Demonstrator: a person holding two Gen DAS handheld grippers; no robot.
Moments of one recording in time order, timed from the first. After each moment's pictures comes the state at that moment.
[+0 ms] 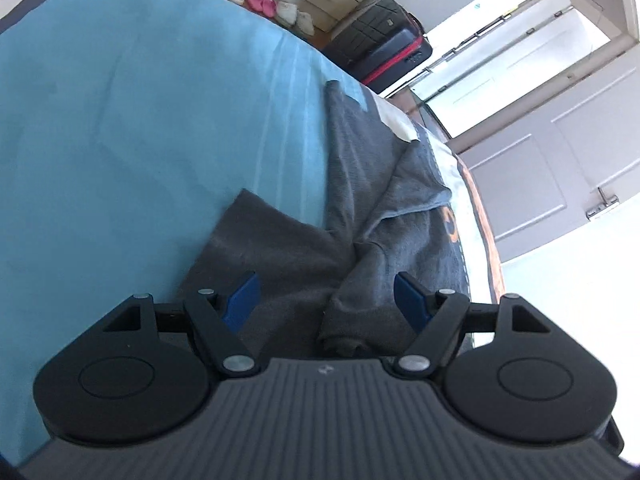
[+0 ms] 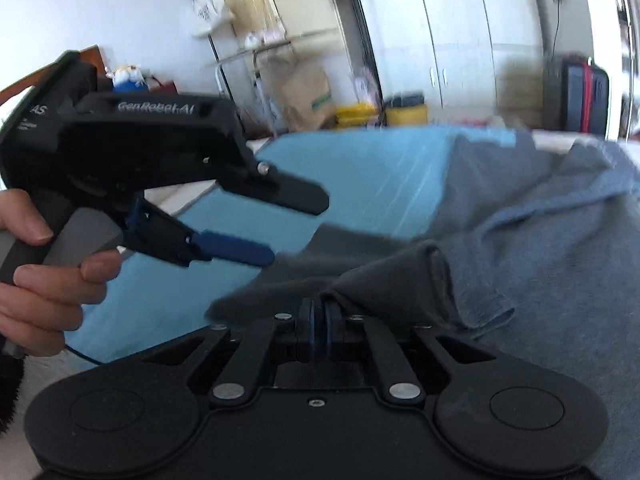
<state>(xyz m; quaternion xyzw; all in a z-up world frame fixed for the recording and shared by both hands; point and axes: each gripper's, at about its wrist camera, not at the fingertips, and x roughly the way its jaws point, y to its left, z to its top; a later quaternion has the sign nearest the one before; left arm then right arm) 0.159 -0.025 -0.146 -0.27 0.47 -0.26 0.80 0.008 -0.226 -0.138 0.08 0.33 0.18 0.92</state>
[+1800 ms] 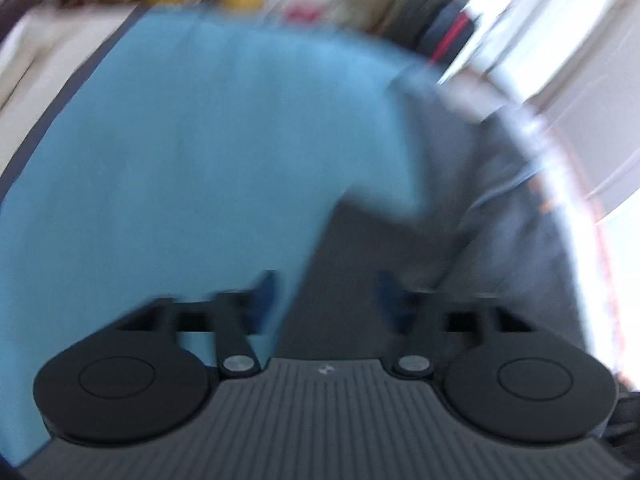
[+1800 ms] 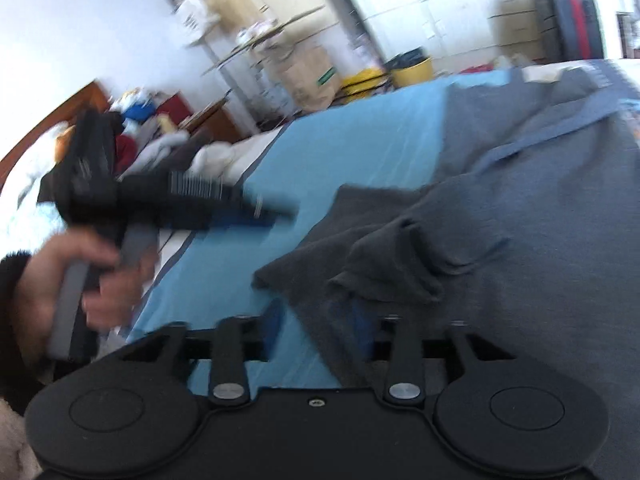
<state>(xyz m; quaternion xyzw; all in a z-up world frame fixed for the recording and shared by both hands) 0.160 -0.021 -0.154 -0.11 0.53 -0.12 0.83 -0.025 -0.273 -0.123 0.18 0.37 0.18 0.90</state>
